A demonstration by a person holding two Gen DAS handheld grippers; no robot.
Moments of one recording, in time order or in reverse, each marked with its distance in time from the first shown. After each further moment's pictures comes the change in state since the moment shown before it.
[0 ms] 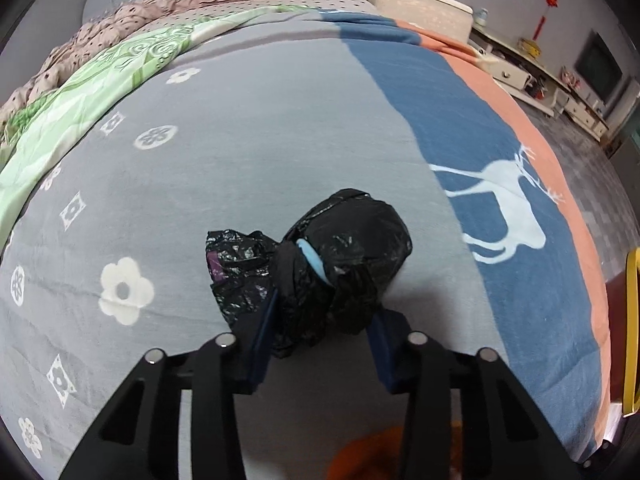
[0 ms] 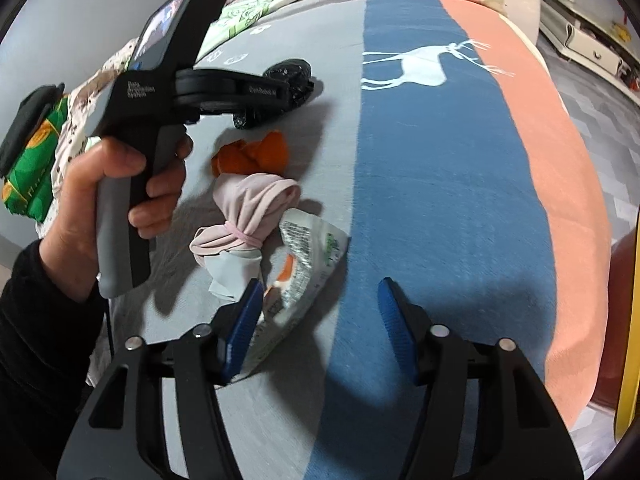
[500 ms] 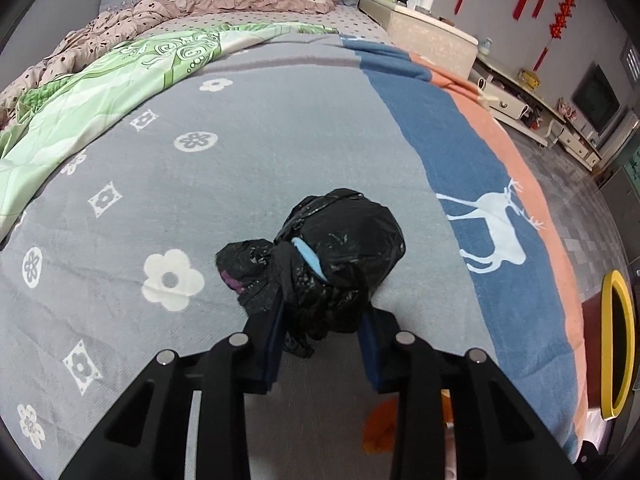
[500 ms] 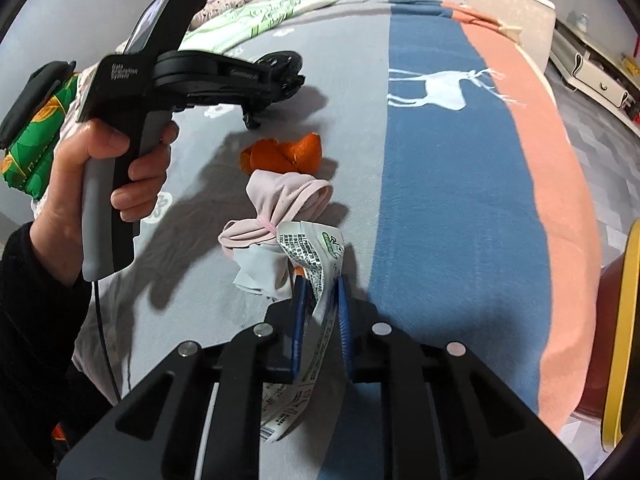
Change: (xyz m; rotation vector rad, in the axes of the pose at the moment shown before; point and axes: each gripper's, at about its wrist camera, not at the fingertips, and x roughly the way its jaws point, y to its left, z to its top) left arm -0.036 0.031 -0.007 -0.067 -0.065 -0.051; right arm -0.011 0.012 -0.002 -0.075 -0.045 -0.028
